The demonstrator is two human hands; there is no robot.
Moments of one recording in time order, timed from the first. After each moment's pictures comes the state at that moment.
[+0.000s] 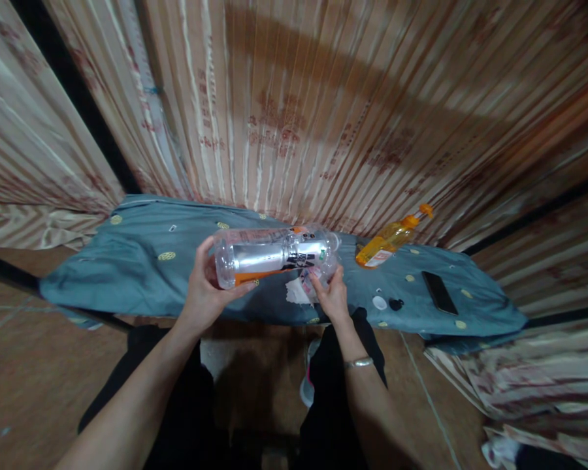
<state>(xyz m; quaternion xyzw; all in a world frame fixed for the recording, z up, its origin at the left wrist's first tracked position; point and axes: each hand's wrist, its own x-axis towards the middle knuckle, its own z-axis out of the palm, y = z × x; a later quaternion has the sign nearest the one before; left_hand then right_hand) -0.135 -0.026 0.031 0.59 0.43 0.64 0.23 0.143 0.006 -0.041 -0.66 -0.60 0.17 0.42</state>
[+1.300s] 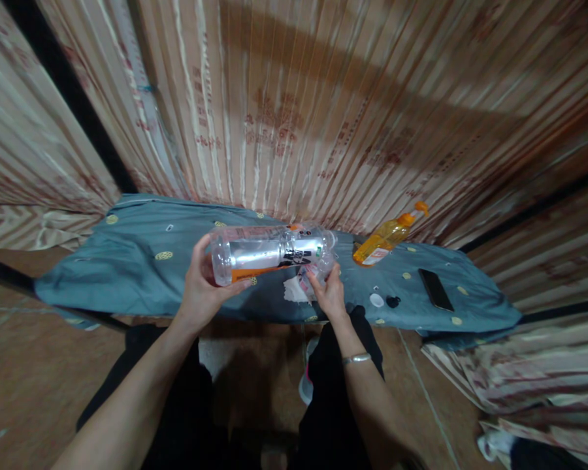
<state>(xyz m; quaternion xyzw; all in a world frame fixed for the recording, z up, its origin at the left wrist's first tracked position) -0.135 -0.023 0.029 0.59 0.43 0.64 0.23 0.142 0.007 -0.040 -0.66 -0.60 0.17 0.43</state>
